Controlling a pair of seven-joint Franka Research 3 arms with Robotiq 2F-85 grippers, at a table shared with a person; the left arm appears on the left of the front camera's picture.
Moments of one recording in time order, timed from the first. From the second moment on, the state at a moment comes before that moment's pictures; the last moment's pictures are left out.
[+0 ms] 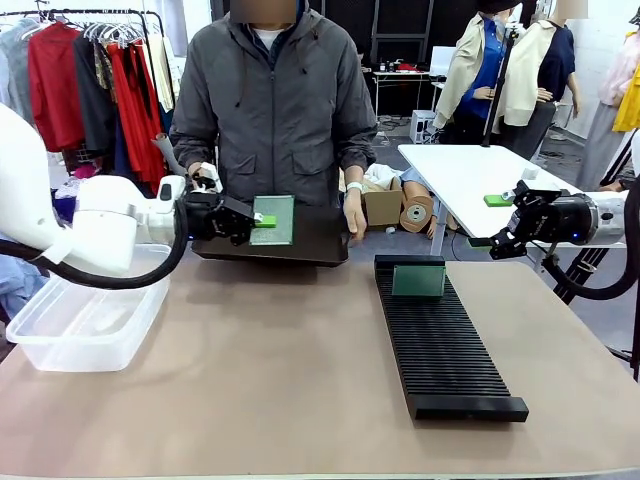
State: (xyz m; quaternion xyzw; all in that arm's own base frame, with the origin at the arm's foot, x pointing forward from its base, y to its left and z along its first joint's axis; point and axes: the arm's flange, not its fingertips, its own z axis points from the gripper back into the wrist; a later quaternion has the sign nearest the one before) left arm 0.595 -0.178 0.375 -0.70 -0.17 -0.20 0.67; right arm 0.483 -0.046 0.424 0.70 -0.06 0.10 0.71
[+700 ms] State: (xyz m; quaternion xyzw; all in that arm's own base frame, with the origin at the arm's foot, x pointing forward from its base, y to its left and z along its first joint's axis) left arm 0.550 -0.004 0.460 -0.59 -0.13 -0.17 0.77; right arm 0.483 -0.046 0.423 0.70 -0.06 0.10 0.71
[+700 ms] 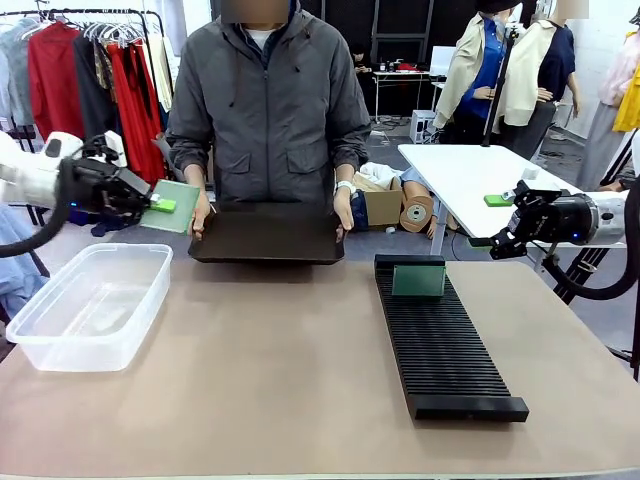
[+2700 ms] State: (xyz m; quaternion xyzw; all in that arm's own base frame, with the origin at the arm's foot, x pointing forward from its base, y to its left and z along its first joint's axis) left arm 0.553 0.038 0.356 -0.26 -0.02 -0.14 0.95; right arm 0.483 -0.046 0.423 0.70 -0.06 0.10 0.71
